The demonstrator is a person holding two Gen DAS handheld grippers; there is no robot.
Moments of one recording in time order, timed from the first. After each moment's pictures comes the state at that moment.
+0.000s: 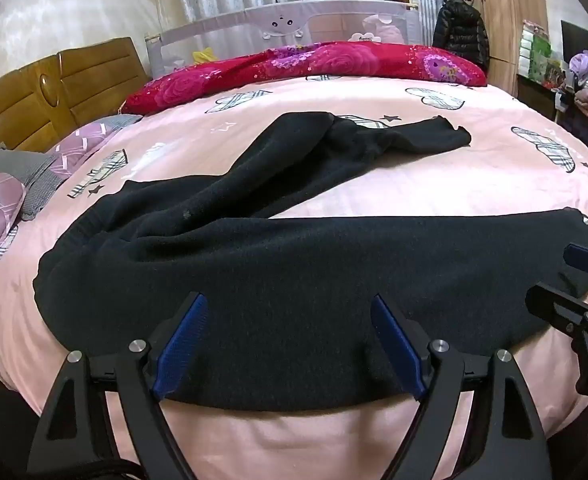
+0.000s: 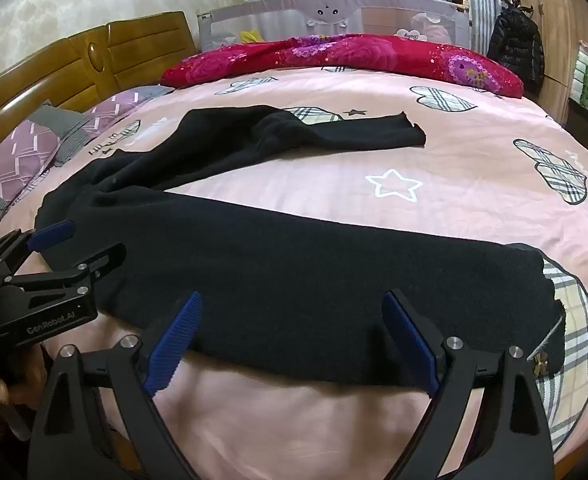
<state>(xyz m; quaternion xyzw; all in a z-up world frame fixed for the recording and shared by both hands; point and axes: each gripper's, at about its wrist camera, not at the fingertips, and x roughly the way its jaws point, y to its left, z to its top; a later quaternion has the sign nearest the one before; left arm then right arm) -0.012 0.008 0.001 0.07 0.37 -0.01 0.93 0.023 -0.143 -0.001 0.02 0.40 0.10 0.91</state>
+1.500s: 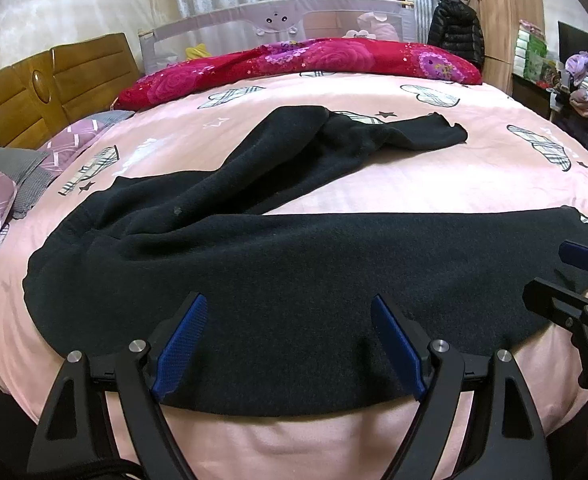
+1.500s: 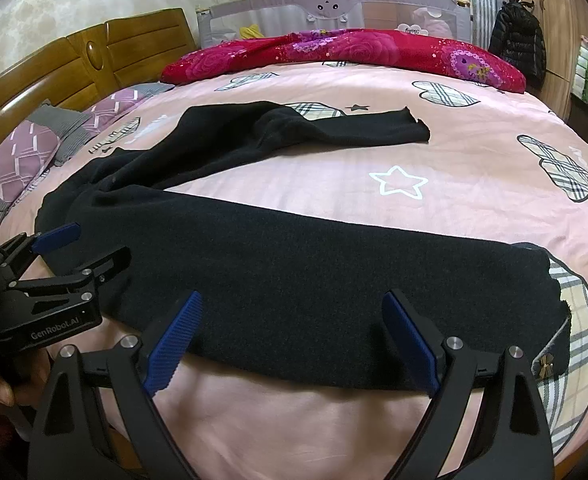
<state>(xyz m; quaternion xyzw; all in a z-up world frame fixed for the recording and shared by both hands) -0.005 0.011 -0.004 0.06 0.38 -0.02 0.92 0.020 -0.136 -0.014 0.02 0.40 0.10 0.91</state>
